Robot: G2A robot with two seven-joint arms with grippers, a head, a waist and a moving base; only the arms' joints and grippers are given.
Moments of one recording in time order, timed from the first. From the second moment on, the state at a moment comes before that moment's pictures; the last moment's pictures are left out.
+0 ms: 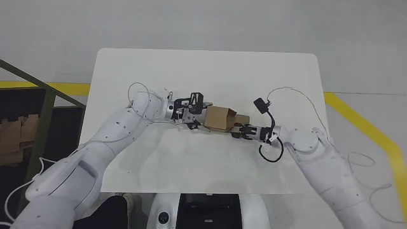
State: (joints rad) left arm 0.74 -1.15 -0.64 -0.92 1.74 -0.96 0.63; right arm -1.19 -1.10 1.04 -1.38 0.05 -0.10 0.89
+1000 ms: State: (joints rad) left arm 0.73 -1.16 -0.62 -0.92 1.72 -0.97 0.58; right arm -0.95 -1.20 0.86 -1.02 0.30 -0.28 0.97
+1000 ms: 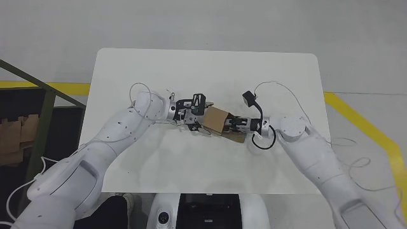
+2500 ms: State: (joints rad) left arm 0.75 -1.15 -0.65 -0.94 1.69 -0.97 0.57; right arm -1.00 -1.18 0.93 -1.11 0.21 -0.23 0.89
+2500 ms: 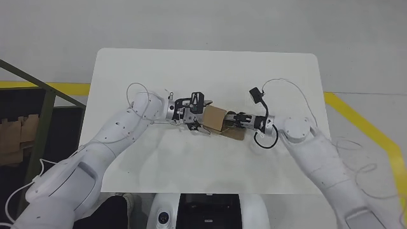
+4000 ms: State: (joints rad) left arm 0.76 -1.15 -0.66 -0.94 1.67 -0.96 0.55; right arm -1.15 -1.12 1.14 -1.20 0.19 -0.21 0.98
